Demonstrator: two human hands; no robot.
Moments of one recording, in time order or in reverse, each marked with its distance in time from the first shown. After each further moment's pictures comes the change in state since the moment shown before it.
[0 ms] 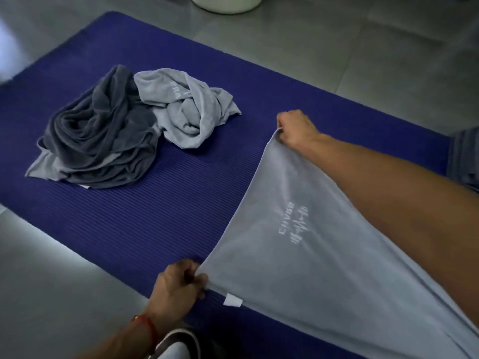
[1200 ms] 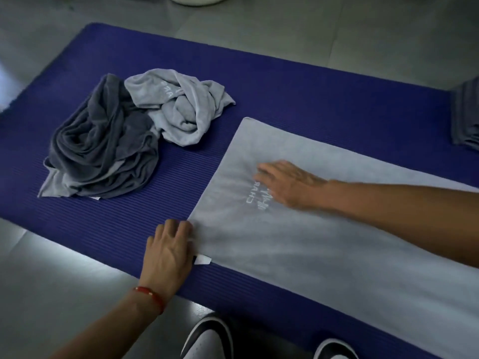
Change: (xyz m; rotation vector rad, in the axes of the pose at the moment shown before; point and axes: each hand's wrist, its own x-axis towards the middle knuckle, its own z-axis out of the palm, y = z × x) left_hand 0.047 -0.028 -0.050 0.726 0.366 0.628; right_hand -0.125 0.003 0.103 -0.098 -0.017 -0.615
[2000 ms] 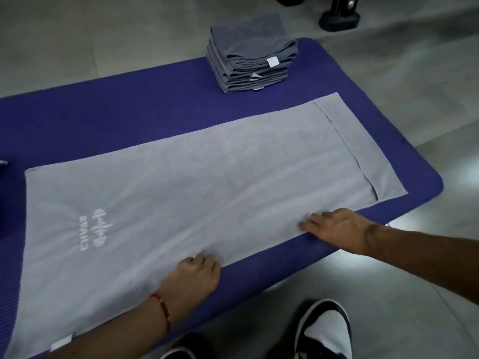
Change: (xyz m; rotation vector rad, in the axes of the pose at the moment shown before) left_hand -0.007 0.250 0.075 0.330 -0.273 1.351; right_hand -0.460 -0.120 -0.001 0.036 -0.673 0.749
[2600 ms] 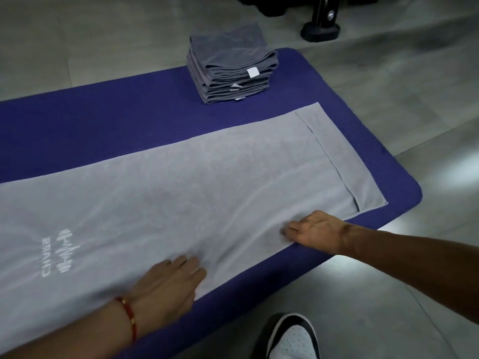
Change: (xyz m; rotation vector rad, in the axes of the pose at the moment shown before) left_hand 0.018 -0.023 -0.033 -0.226 -0.008 0.069; right_hand 0.022 0.027 0.006 -0.074 0.151 -0.065
